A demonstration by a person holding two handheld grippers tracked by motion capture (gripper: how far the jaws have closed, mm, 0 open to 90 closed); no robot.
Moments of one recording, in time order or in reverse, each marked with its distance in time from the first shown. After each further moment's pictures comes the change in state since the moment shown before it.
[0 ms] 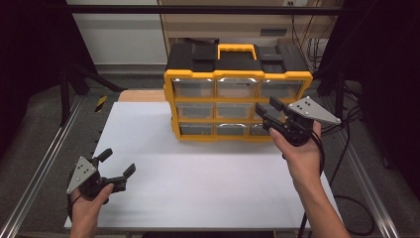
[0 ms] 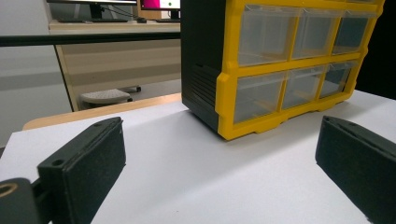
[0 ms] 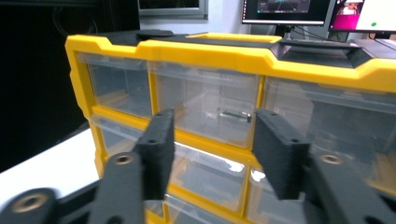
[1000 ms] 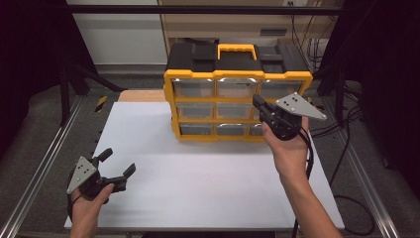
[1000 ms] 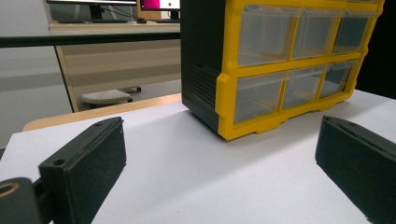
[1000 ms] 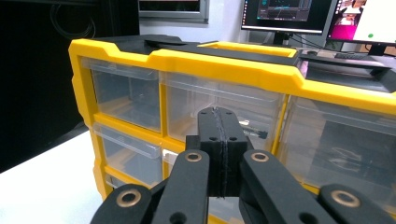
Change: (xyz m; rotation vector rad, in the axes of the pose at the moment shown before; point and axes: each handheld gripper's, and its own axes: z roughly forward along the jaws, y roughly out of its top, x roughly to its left) left arm 0.000 0.000 0.000 0.000 0.002 0.004; right arm 0.019 0.008 0.016 -0.018 -0.016 -0.036
